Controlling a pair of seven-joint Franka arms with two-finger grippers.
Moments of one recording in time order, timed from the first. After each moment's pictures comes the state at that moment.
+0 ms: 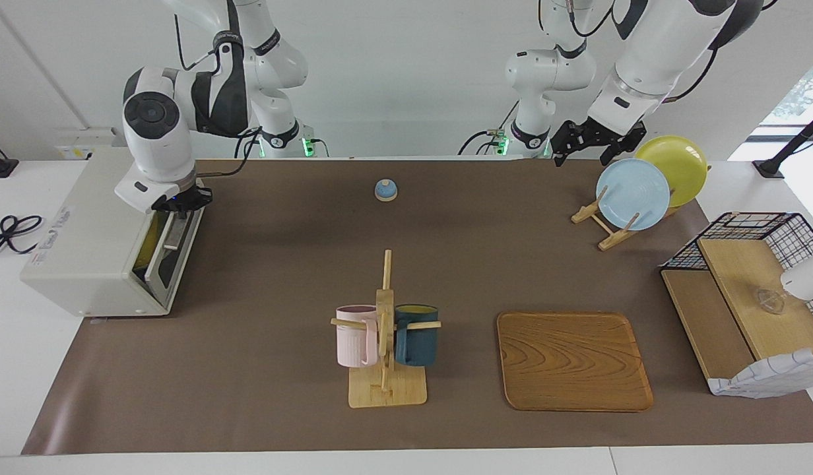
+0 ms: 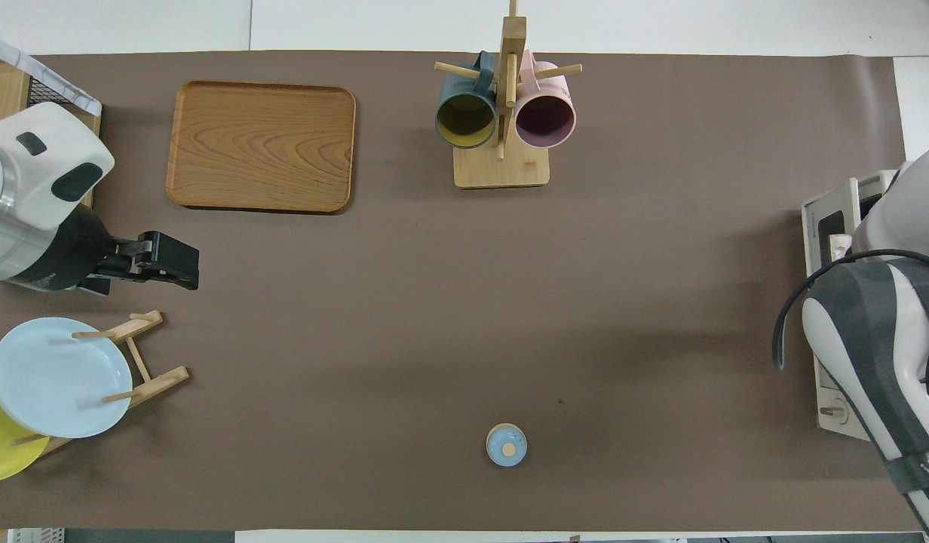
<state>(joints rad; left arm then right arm) -0.11 -0.04 -0.13 -1.60 -0.07 1.43 -0.22 -0.03 -0.03 -0.01 -2.00 -0.34 1.76 -0.20</state>
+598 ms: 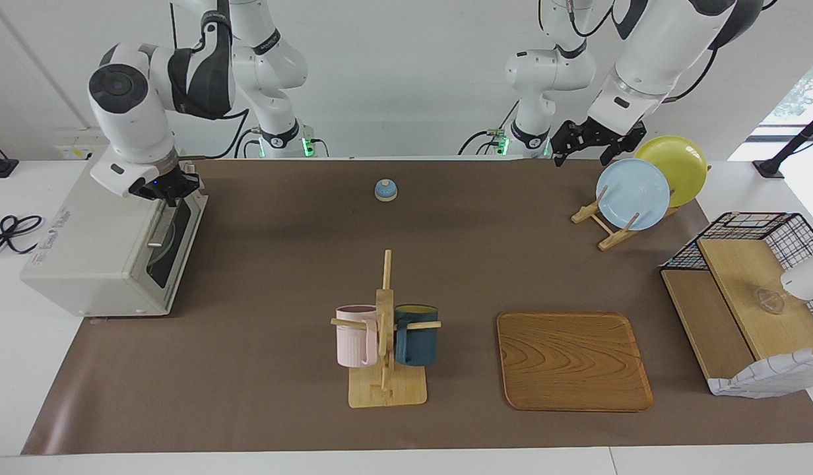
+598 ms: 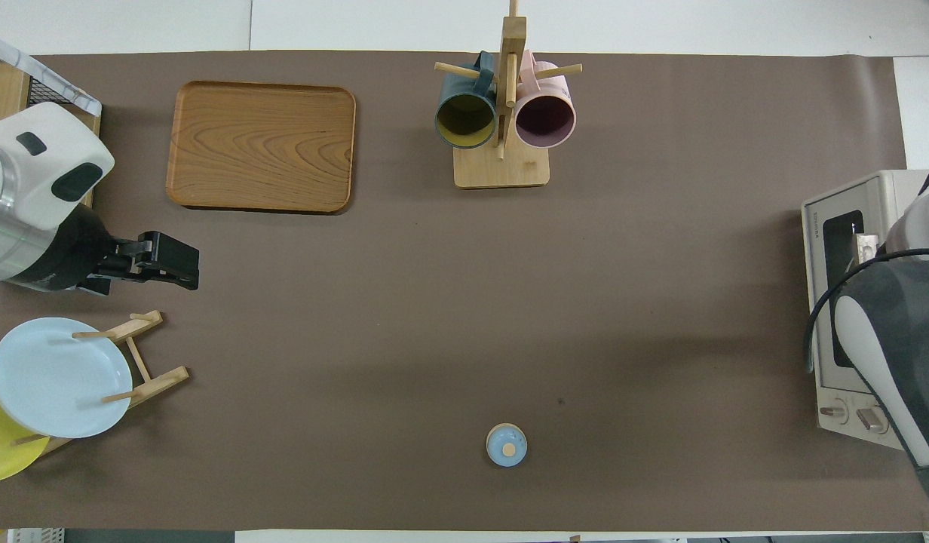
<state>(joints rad) -0.11 -0.04 -0.13 -1.60 -0.07 1.43 -0.22 -0.06 -0.05 0.00 -1.84 -0.22 1.59 -0.25</state>
